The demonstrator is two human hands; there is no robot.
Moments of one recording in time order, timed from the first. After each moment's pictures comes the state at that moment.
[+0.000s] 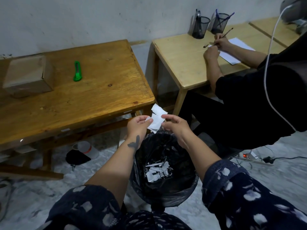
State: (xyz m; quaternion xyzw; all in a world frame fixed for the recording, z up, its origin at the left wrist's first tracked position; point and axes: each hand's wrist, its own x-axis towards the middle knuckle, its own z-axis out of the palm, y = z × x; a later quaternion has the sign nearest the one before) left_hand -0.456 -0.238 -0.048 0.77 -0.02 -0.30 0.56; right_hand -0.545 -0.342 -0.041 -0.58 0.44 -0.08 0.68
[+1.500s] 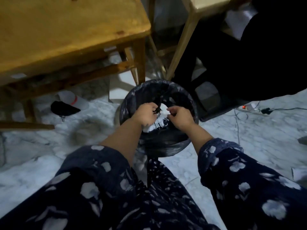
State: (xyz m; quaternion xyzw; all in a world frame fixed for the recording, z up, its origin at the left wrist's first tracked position) left_hand -0.493 -0.228 -0.208 0.82 -0.29 -0.46 0.18; right_hand -0.610 -0.334 -0.214 -0.79 0.44 0.19 0.38
